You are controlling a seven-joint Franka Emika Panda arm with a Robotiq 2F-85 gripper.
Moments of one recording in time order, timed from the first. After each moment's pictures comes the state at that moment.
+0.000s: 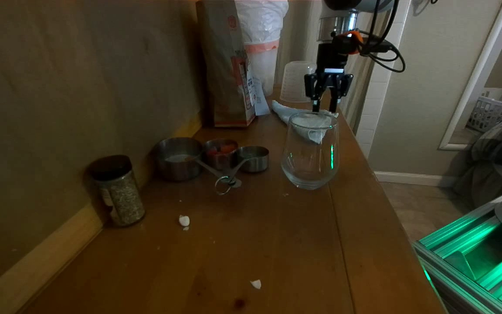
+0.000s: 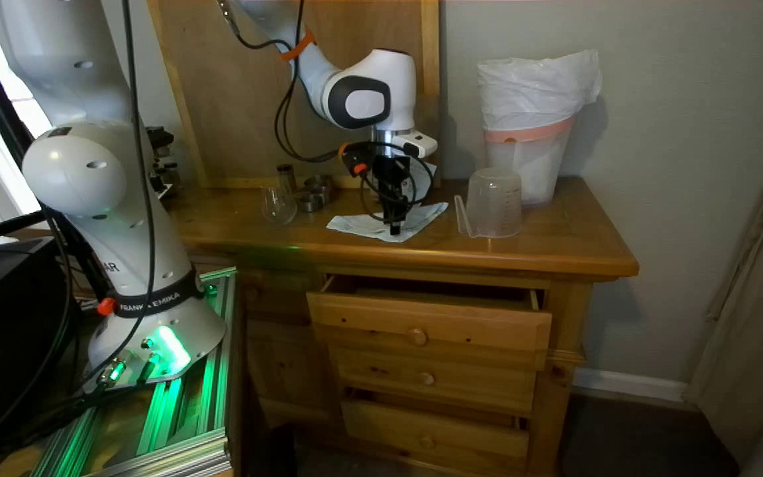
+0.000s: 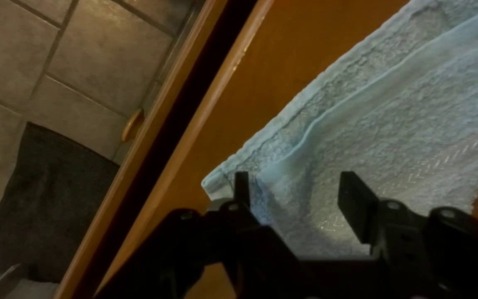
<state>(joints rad) 0.09 0.08 0.08 -2.48 0.09 2.52 0.18</state>
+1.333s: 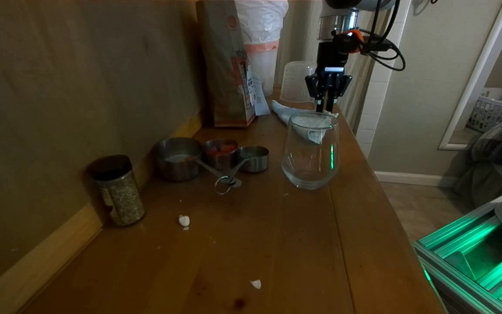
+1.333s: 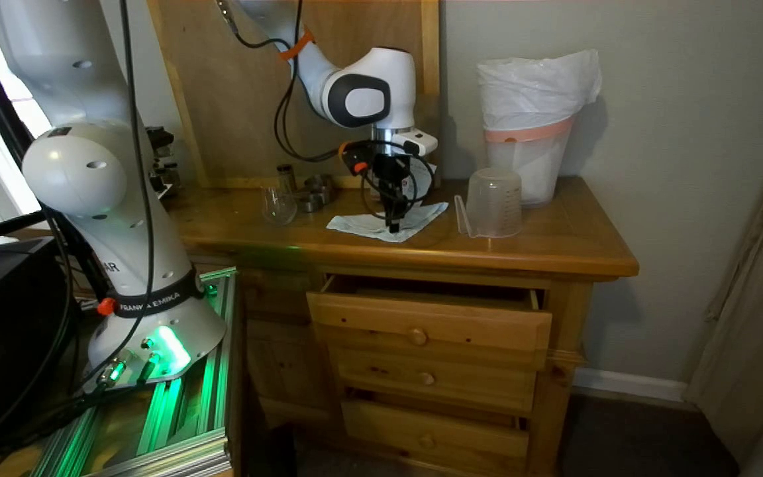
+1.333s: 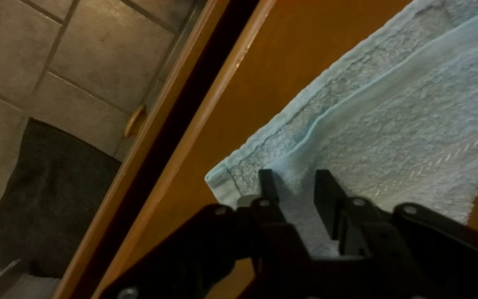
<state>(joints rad) 0.09 0.08 0.08 -2.48 0.08 2.52 0.18</state>
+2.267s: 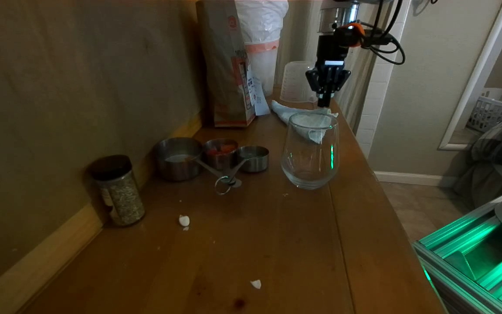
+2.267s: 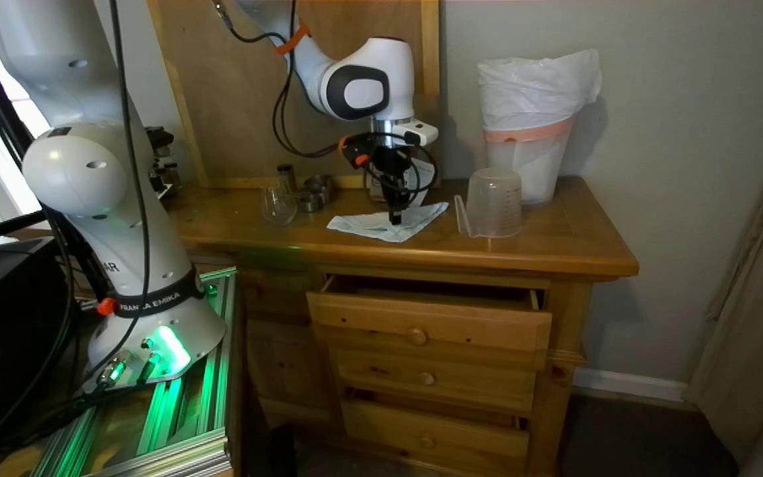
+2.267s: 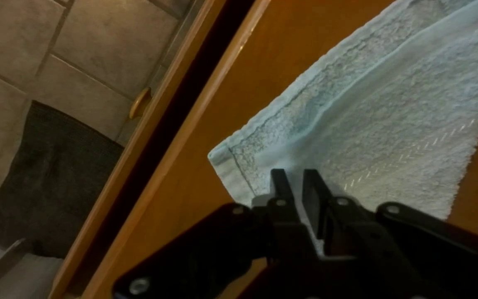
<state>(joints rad) 0.09 0.04 0.08 -2.48 0.06 2.52 0.18</state>
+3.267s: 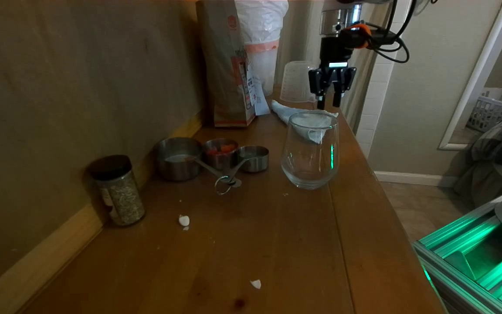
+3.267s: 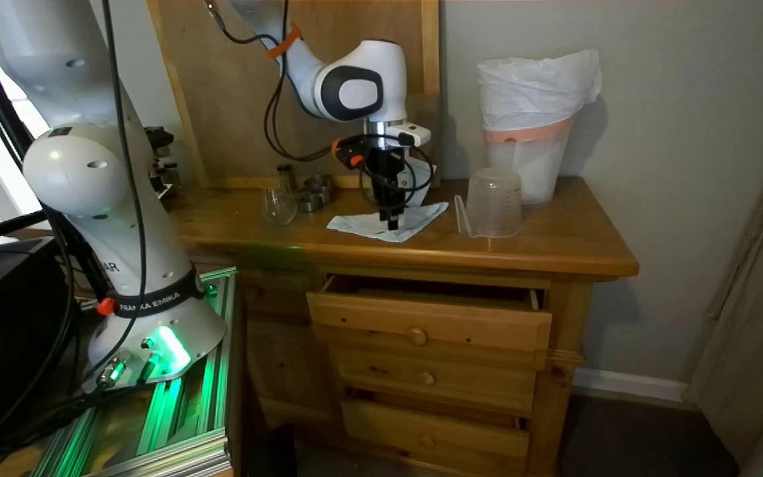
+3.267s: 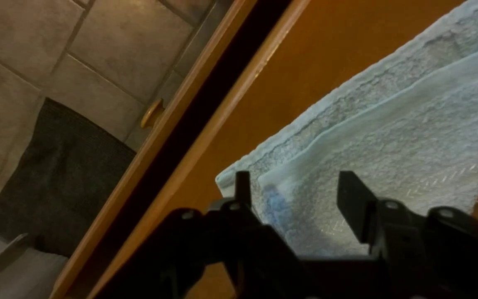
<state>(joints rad) 0.10 0.02 0.09 -2.52 0.00 2.51 0.18</state>
